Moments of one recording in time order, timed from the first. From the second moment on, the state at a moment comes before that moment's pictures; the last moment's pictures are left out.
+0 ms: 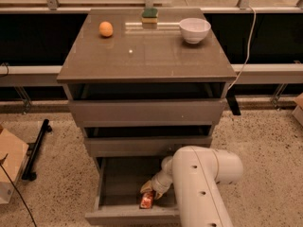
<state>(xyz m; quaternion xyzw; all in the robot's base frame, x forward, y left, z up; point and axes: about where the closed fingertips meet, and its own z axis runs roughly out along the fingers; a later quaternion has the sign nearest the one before) 0.565 -0.014 0.121 -0.15 -0.96 -0.23 0.11</state>
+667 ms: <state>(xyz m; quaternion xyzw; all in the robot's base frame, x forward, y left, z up) 0.563 -0.030 0.224 -0.10 -0.95 -0.30 0.05</state>
